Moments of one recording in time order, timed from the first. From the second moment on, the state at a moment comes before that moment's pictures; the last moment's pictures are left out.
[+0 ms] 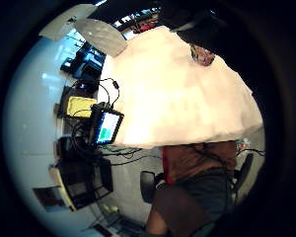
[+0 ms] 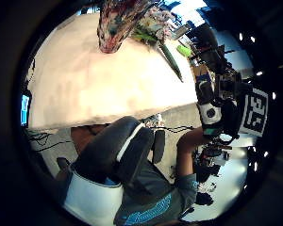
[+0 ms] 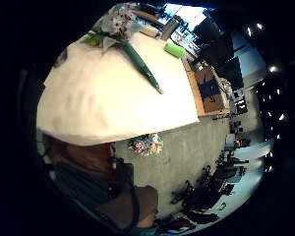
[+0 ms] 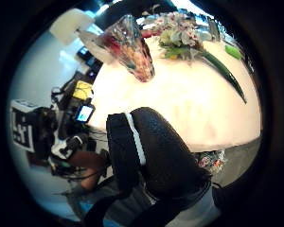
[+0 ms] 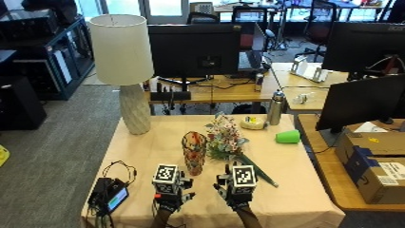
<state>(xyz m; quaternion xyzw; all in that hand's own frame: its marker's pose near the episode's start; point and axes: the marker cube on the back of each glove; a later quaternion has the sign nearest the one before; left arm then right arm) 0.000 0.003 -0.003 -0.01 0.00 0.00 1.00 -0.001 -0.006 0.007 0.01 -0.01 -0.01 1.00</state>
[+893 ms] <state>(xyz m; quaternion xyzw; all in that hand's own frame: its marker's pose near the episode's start) -0.013 -0.002 -0.013 -0.02 0.01 -0.02 1.00 -0.013 -0.008 0.002 -0.01 0.00 -0.04 1.00</state>
